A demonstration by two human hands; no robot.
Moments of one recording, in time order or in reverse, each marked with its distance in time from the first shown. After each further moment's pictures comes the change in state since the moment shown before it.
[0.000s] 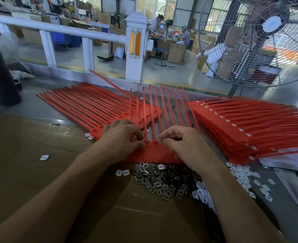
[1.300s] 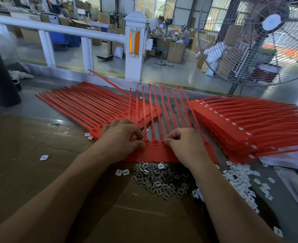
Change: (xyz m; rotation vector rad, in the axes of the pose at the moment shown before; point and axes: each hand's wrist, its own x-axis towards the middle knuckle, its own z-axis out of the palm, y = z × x) left_hand -0.002 0.003 -0.002 -0.004 -0.009 -0.001; right_hand 0.019 0.015 0.014 -0.210 0.167 0.167
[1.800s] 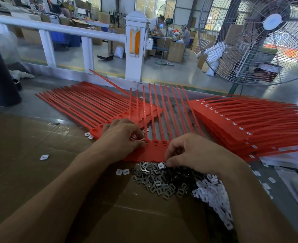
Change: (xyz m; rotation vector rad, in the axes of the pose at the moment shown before) left_hand 0.002 -0.002 0.001 -0.001 0.003 -0.005; right_hand -0.020 -0.015 -0.049 -0.211 -0.536 -0.161
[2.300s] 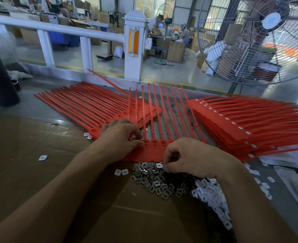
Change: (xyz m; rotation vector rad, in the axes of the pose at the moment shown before) left_hand 0.000 0.000 -0.002 0.004 -0.007 -0.006; right_hand -0.004 -0.003 0.003 -0.084 -0.078 -0.022
